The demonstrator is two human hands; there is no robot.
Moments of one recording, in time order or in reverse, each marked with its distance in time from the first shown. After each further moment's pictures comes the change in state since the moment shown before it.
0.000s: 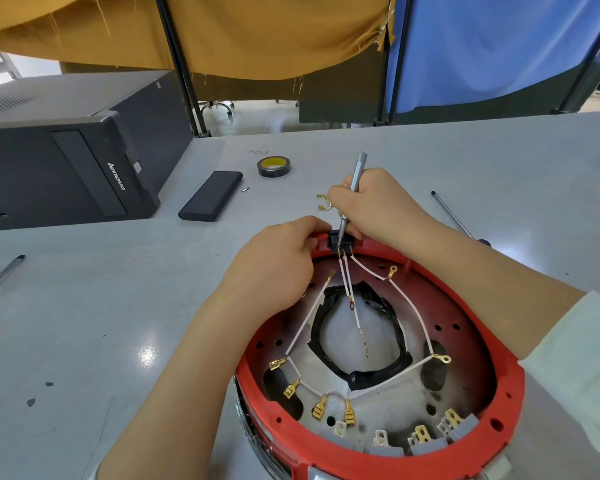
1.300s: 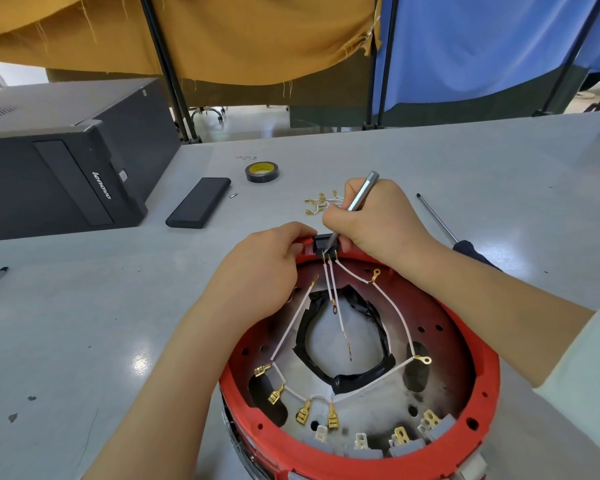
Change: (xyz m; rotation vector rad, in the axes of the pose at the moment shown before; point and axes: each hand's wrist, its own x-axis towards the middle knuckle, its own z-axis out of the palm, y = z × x) left_hand -0.001 0.001 0.000 -0.001 -0.011 -0.034; right_hand -0.020 0.013 -0.007 0.116 0.118 -0.070
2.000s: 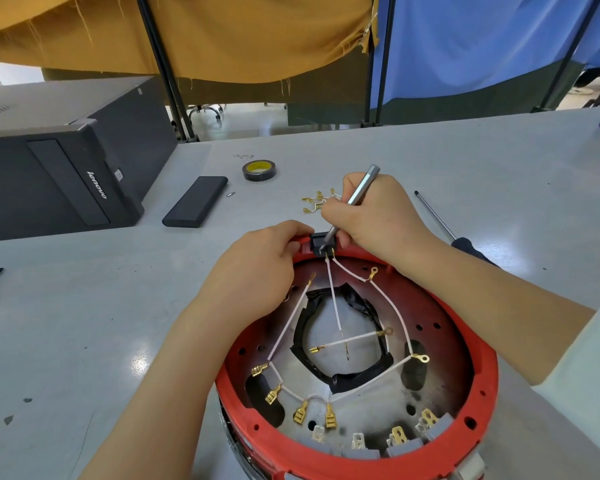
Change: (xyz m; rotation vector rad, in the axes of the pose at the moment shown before) left_hand 0.001 -0.001 0.000 0.004 0.006 0.021; right_hand 0.001 0.001 -0.002 0.017 0.015 -0.014
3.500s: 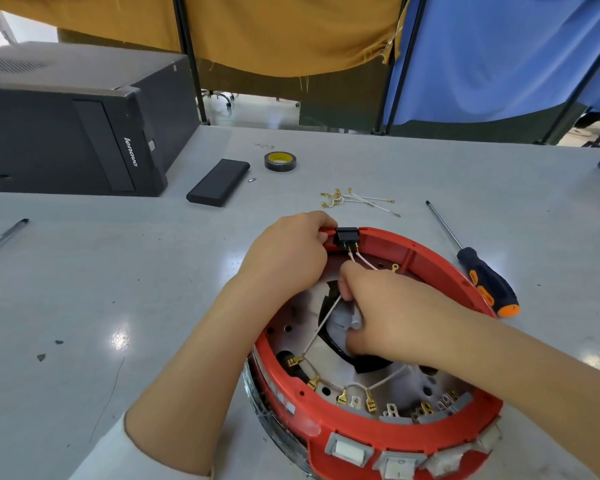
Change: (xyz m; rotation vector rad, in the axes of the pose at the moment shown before) left_hand -0.002 -0.001 0.004 -0.071 0.039 -0.029; right_hand -0.086 -0.037 0.005 -0.816 -0.645 0.002
